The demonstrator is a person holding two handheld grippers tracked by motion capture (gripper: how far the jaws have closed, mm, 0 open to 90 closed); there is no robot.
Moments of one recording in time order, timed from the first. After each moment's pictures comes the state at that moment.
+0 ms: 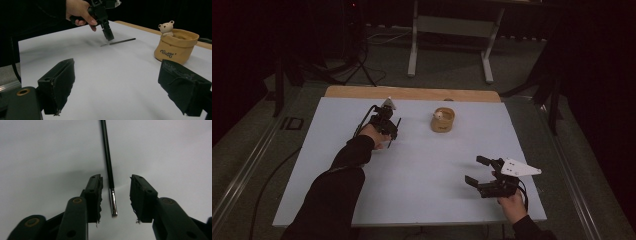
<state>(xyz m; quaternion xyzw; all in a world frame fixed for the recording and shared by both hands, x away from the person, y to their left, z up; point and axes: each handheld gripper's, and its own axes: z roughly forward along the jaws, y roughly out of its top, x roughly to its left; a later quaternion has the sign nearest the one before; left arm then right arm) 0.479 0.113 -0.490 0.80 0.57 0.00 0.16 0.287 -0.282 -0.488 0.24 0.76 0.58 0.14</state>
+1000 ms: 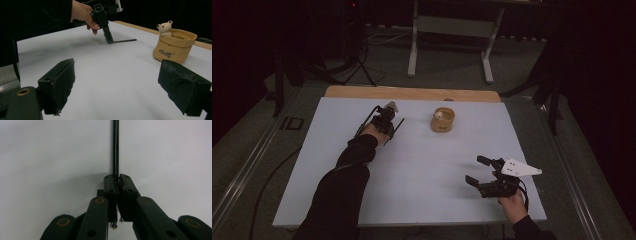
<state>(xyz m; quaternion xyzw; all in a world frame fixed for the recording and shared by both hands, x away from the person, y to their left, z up) 0.486 0.112 -0.503 0.83 0.54 0.02 0.13 0.287 -0.284 -0.486 0.25 0.76 0.58 0.14</state>
